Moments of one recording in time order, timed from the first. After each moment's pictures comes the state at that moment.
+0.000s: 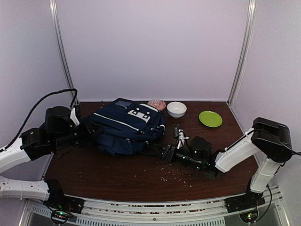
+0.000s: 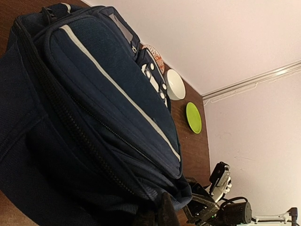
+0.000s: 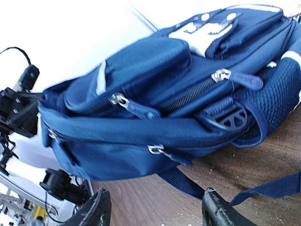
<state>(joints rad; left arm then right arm) -0.86 0.81 0.78 -0.38 -0.24 -1.12 1.01 1.72 0.55 1.06 0.01 0.80</state>
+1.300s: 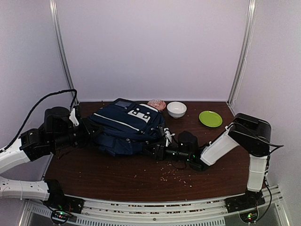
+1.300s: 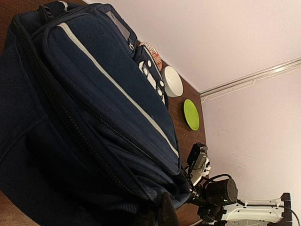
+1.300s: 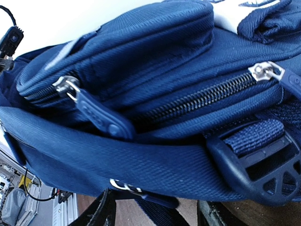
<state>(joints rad) -0.86 0.80 0.77 -0.38 -0.22 -1.12 0.92 1.97 0.77 1.04 -0.24 0.64</state>
